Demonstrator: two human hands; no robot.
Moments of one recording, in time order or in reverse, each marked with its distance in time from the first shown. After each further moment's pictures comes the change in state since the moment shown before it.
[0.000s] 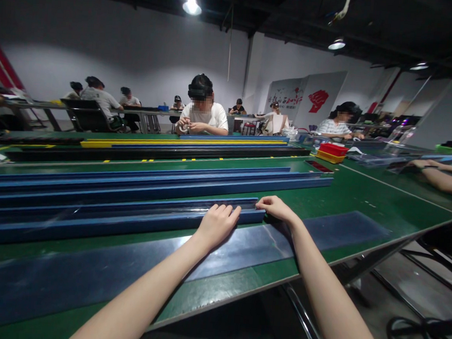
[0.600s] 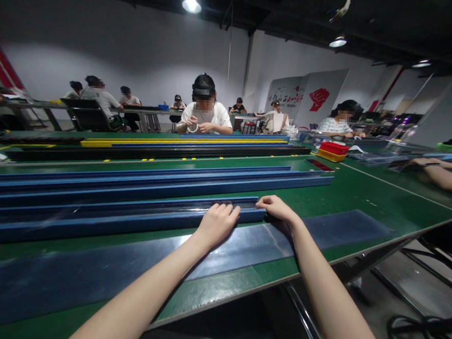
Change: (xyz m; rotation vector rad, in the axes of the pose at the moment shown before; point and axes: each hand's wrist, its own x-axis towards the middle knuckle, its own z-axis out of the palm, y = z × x) left_hand 0.001 0.000 0.000 -0.015 -0.015 -0.001; right_hand 0.003 0.003 0.001 -0.045 -0.009 -0.005
